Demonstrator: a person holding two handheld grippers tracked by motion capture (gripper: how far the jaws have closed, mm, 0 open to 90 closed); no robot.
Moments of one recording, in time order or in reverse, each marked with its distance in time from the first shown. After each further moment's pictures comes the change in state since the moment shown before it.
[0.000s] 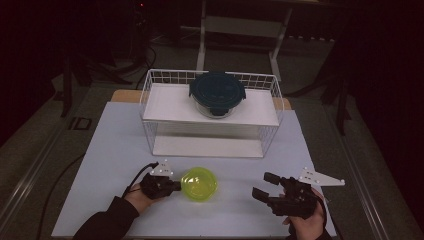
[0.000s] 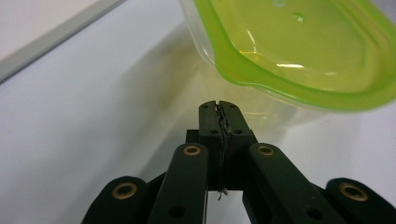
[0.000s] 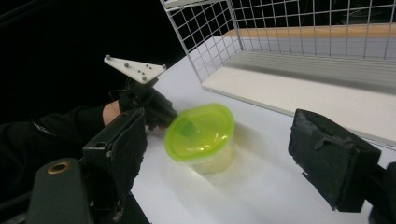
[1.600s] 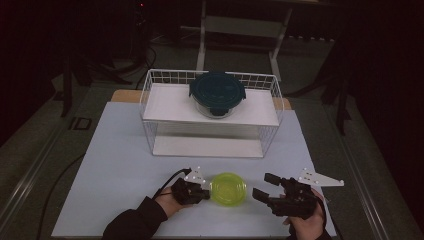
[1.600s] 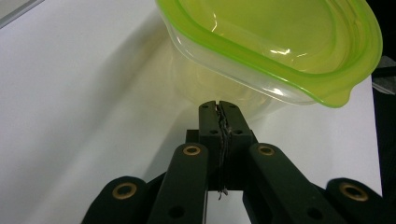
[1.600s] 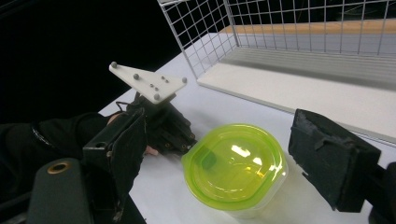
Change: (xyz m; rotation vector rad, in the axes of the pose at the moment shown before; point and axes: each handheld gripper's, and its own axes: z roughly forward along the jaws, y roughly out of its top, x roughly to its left) left arm -0.044 0.039 0.058 0.030 -0.127 0.068; right arm -0.003 -0.004 0.000 0.008 -0.017 -0.006
